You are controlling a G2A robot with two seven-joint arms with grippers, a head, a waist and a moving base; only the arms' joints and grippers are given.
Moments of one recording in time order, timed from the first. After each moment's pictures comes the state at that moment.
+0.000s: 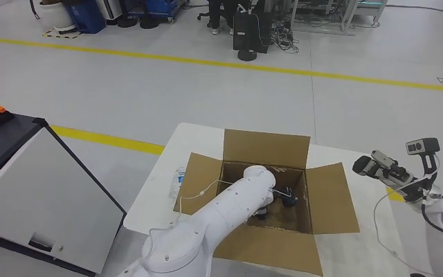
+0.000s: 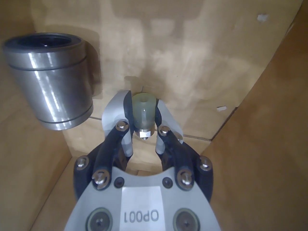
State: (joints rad) left arm 0.44 -2.01 -0.20 -0.23 0.94 -0.67 -0.84; right arm -1.32 -0.89 1.80 -1.35 0.60 -0.41 1.18
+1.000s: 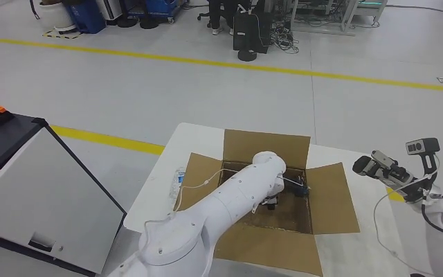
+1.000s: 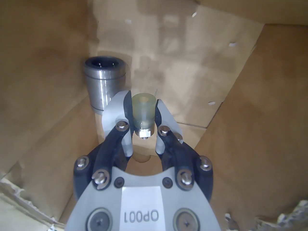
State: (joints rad) left arm 0.36 -2.01 -0.27 -0.33 0.88 -0.70 -0.94; right arm -1.32 -0.89 1.80 -1.35 0.60 -0.41 1.18
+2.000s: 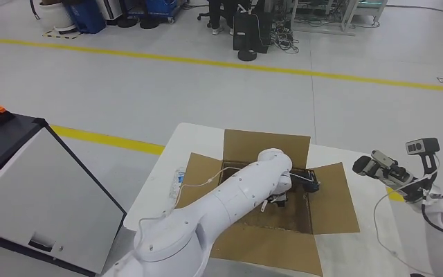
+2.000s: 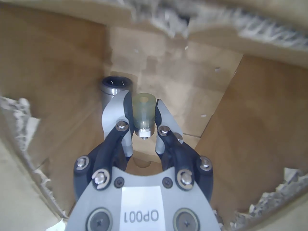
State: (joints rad) left arm 0.36 -1.96 -0.32 -0.48 0.88 -0.61 -0.95; right arm -1.32 -0.89 1.80 -1.35 0.60 -0.41 1.18
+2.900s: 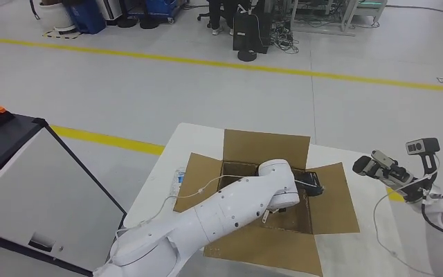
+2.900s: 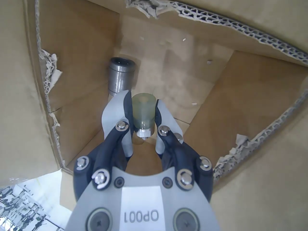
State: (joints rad) left arm 0.53 -1.77 -0.44 -1.07 1.02 -0.34 -1.31; right arm -1.32 -0.89 1.80 -1.35 0.60 -0.41 1.18
